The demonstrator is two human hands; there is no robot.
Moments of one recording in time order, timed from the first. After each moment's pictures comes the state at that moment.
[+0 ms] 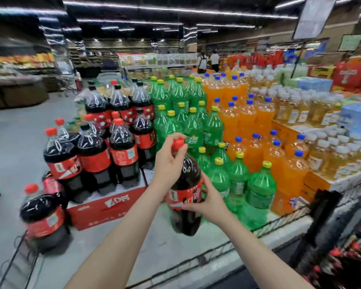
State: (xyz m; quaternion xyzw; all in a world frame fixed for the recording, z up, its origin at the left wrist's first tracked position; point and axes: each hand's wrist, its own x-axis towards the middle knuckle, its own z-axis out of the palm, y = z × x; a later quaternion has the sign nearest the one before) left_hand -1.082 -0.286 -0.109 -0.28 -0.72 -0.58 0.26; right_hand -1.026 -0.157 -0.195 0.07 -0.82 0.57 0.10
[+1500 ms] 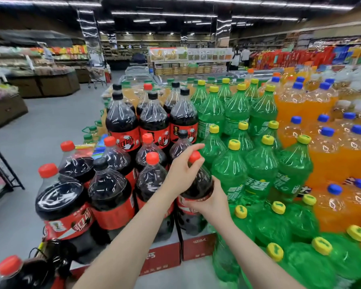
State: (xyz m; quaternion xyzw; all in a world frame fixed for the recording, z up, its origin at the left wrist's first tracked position) left_hand -1.371 -0.376 -0.120 -0.25 -0.81 -0.51 0.16; right_hand -1.329 -0.263 -0.191 -0.03 -0.83 0.54 0.14
